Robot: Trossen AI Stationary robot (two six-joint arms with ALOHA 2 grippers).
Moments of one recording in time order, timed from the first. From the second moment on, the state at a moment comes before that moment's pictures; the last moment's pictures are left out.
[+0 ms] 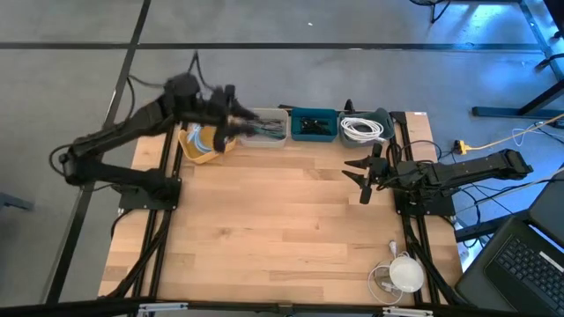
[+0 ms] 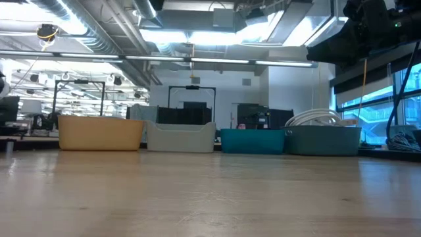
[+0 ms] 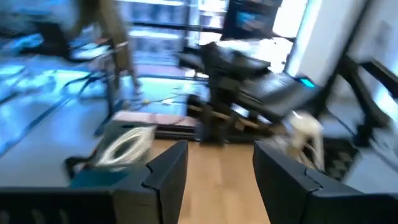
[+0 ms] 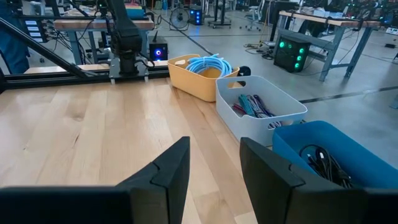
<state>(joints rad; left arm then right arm) 0.48 1.10 1.20 -0.25 0.50 -0.04 0.19 0.57 0.29 0.08 0.48 0.07</state>
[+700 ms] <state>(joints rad) 0.04 0.58 0.14 0.55 0.06 0.09 0.19 0.57 0.29 0.08 0.48 0.07</state>
